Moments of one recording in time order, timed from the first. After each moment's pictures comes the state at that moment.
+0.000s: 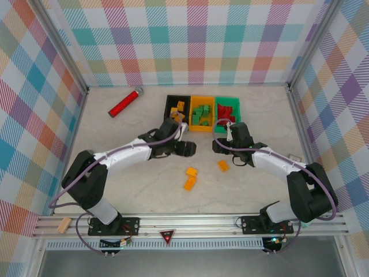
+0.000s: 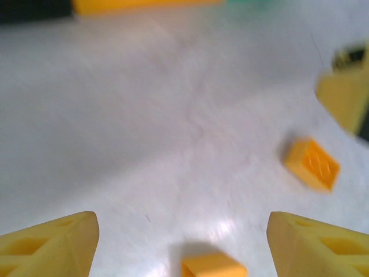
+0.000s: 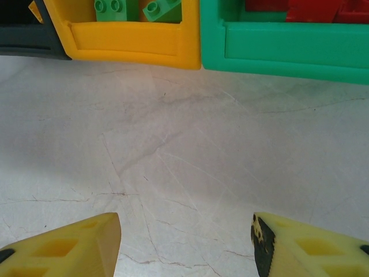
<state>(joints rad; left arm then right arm) -0.72 1.58 1.01 -0.31 0.15 -0.40 0.44 1.41 0.72 -0.13 -0.10 0.37</state>
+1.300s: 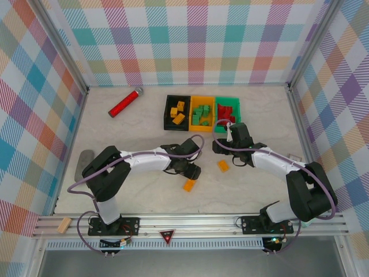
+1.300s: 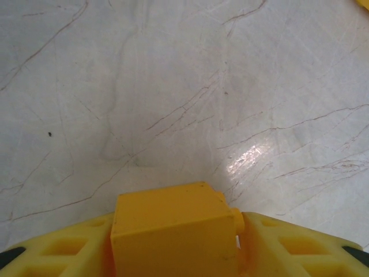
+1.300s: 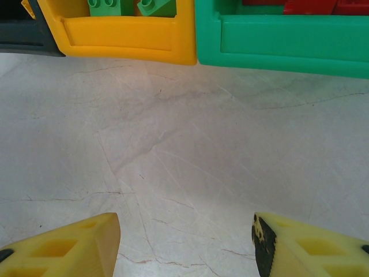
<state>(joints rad) -0.89 1.78 1.06 -0.45 0.07 -0.37 0.44 1.41 0.71 -0.12 -0.09 0.37</state>
